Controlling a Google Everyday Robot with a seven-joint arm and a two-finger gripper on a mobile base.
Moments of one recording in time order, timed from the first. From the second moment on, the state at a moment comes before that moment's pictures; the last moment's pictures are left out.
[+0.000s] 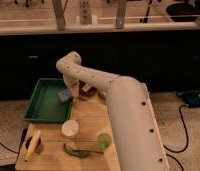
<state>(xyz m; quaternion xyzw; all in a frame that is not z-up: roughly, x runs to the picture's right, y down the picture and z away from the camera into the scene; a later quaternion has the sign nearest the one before) -0.160 0.014 0.912 -0.25 -0.13 -0.24 0.93</state>
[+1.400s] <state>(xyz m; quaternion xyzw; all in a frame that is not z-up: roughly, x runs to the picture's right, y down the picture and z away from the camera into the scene) -0.175 0.017 0.914 -0.25 -0.14 -0.26 0.92</state>
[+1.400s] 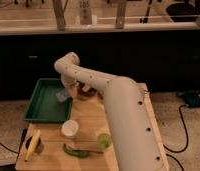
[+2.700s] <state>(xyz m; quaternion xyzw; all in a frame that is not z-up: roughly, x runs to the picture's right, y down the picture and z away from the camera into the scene) -0.188 0.025 0.911 -0.25 -0.15 -0.28 0.92</state>
